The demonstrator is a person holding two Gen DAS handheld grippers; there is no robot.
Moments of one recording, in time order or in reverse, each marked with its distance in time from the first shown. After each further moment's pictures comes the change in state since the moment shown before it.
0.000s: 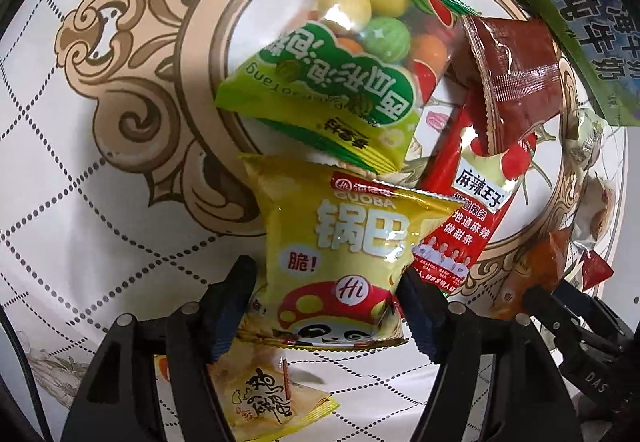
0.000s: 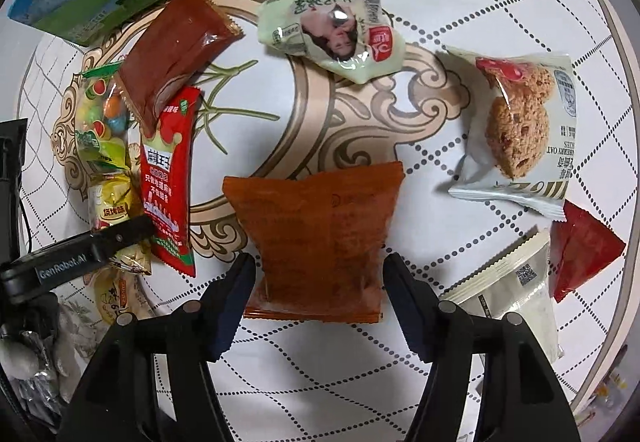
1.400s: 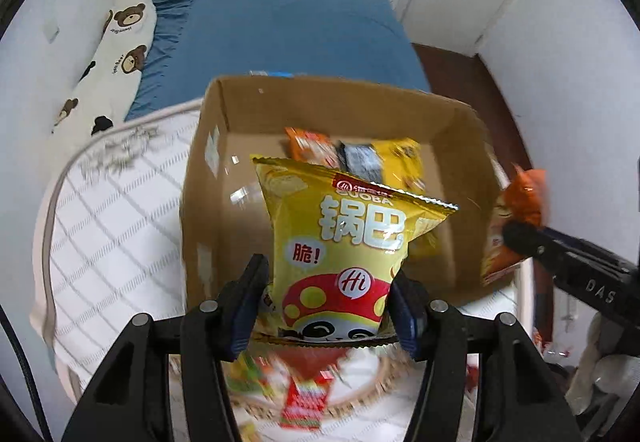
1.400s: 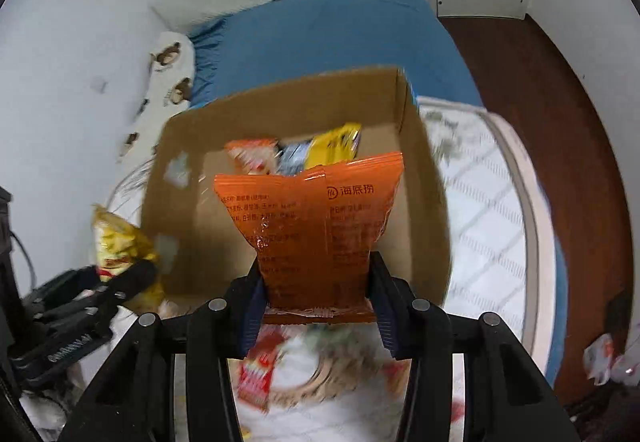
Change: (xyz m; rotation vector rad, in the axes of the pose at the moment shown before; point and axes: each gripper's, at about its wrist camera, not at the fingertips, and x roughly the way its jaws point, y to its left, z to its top) left arm -0.261 -0.148 0.132 0.244 -0.405 0.008; right arm -0.206 -0.007 0.184 0.023 -0.371 0.073
